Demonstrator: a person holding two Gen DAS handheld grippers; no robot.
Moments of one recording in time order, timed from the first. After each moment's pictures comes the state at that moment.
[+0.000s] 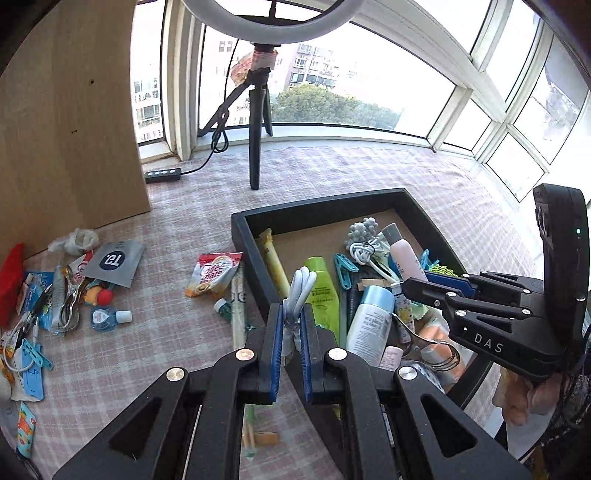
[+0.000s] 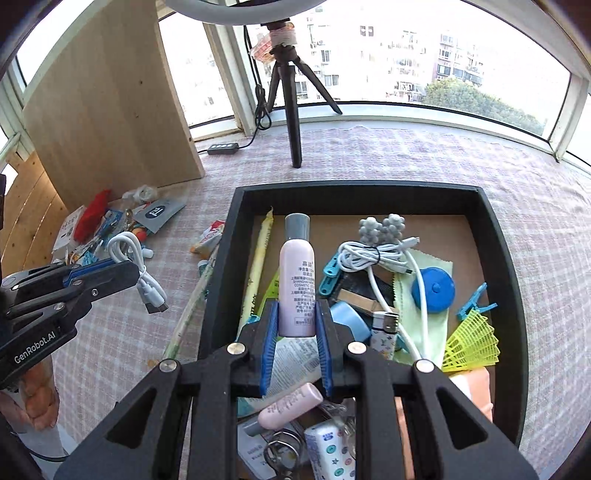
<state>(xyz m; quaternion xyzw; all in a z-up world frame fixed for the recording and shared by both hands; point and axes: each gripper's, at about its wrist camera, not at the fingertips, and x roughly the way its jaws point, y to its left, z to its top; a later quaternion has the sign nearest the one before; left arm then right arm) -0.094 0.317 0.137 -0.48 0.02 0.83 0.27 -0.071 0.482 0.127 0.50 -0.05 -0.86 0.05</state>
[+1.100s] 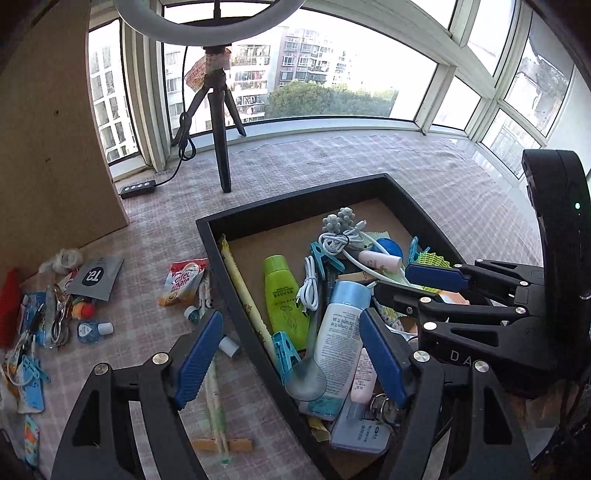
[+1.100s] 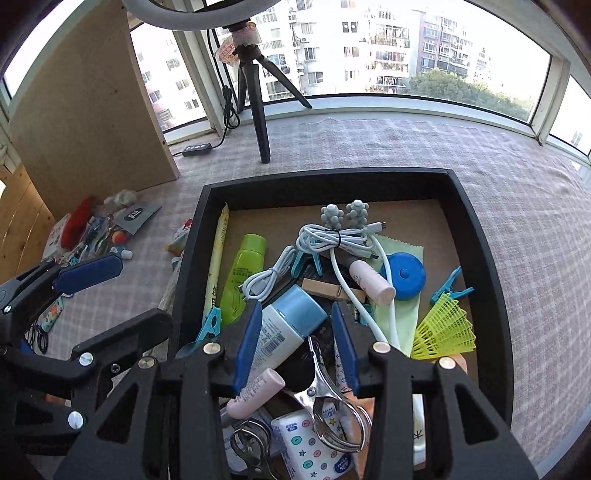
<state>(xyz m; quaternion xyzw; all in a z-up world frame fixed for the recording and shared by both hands) -0.077 0.345 0.133 -0.48 0.06 0.84 0.27 -0.068 0.497 0.123 0.51 -0.05 -0.86 0.04</state>
